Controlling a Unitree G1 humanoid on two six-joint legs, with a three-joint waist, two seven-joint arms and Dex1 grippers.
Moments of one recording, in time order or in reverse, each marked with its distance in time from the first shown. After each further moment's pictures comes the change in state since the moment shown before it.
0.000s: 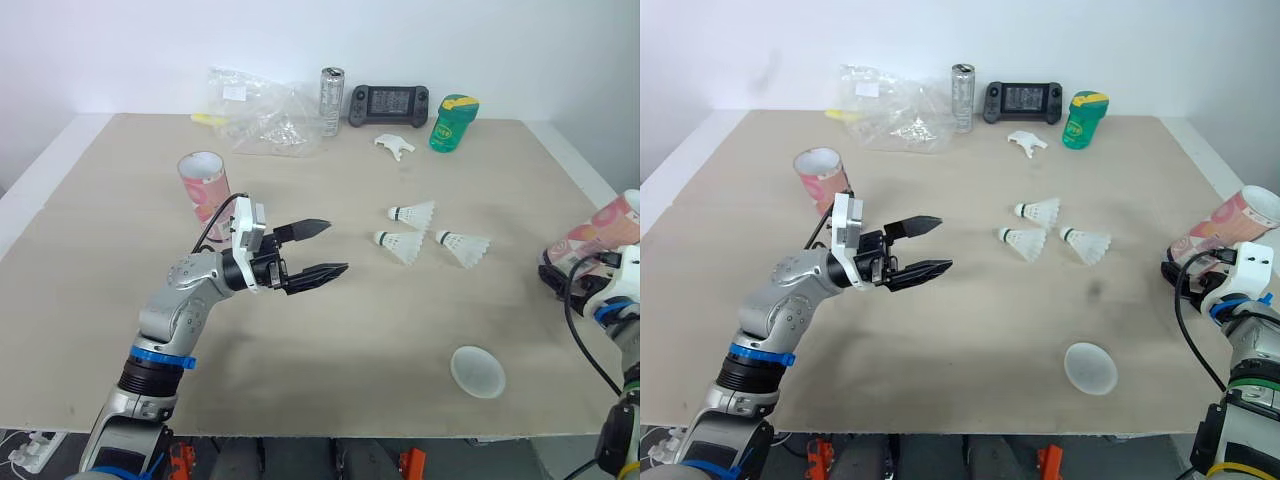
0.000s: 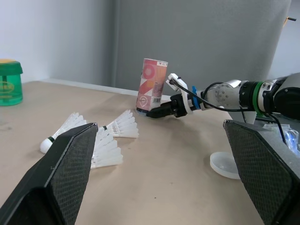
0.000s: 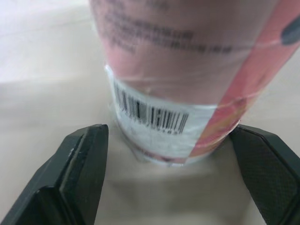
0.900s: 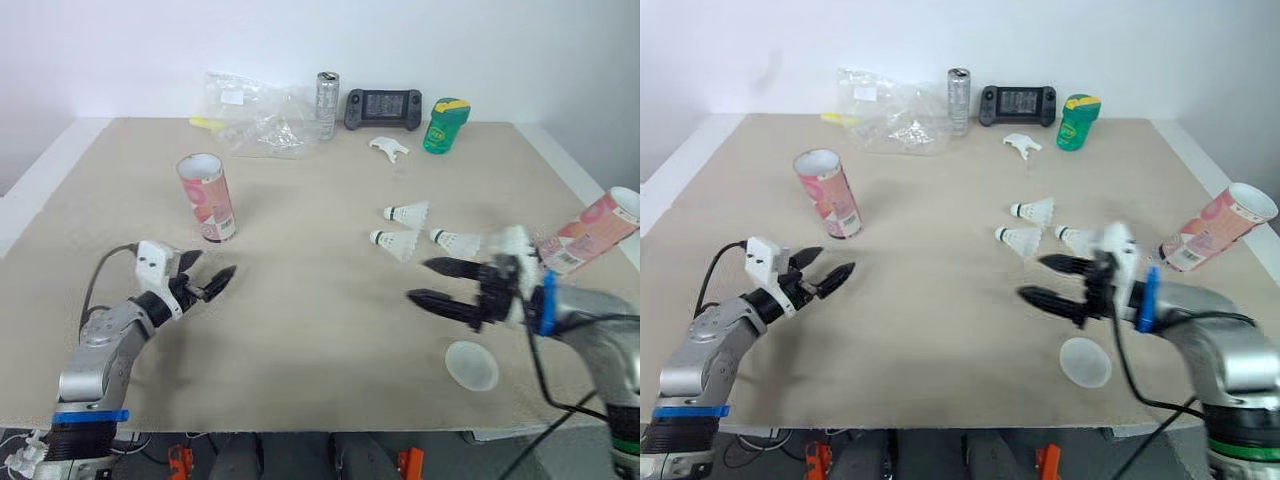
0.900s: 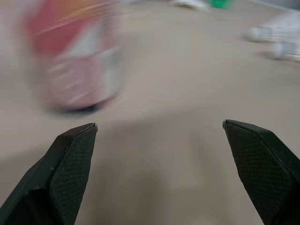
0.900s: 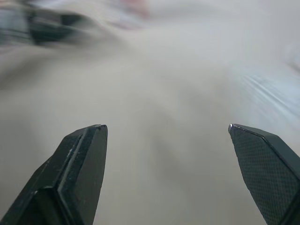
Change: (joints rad) left arm 0.360 0.127 0.274 0.005 0.180 0.012 0.478; right arm 0.282 0.108 0.275 -1.285 0.337 0.424 0.379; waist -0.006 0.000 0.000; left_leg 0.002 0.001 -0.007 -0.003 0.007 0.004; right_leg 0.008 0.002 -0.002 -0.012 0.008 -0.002
